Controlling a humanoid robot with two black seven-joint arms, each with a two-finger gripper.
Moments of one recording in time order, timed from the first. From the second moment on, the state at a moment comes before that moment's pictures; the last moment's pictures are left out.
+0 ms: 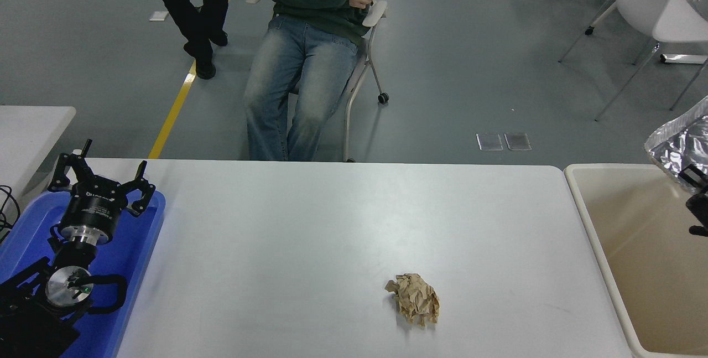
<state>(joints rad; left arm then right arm) -0.46 0.46 -0.83 -0.52 -0.19 -0.62 -0.53 0.90 -0.48 -0.24 0.18 -0.52 -0.10 -0.18</state>
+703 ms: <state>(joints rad) -0.46 0.46 -0.83 -0.52 -0.19 -0.62 -0.53 0.82 -0.41 -0.23 0.17 -0.51 -0.11 -0.18</state>
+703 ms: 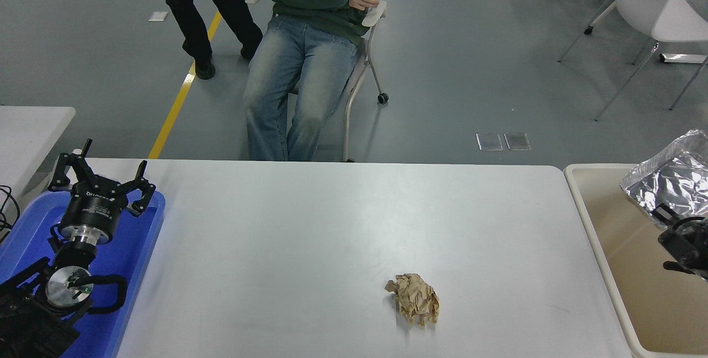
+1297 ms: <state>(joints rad) -0.46 0.46 -0.83 -0.52 -0.19 -0.62 -0.53 0.82 -0.39 -0.22 0.17 -0.50 -0.11 -0.18</state>
